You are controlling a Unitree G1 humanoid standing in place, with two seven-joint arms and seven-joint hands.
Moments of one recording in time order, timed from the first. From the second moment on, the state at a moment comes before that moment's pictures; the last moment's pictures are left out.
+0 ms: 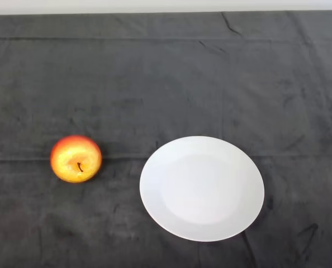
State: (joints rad) left arm -0.38 0.68 0.92 1.20 -0.92 -0.65 -0.20; right arm -0.72 -0.64 -0.77 1.22 0.73 0.72 0.65
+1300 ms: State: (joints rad) left arm -0.45 0.51 0.53 1.06 -0.50 -0.71 -0.28; right arm -0.72 -0.64 -0.77 1.22 0.73 0.72 0.66
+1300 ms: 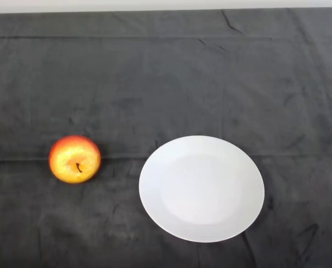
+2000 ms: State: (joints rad) left arm -0.39 0.38 0.29 0.87 -0.29 -0.59 -0.24; right arm -0.72 -0.64 -0.77 1.22 0.73 0.72 0.66
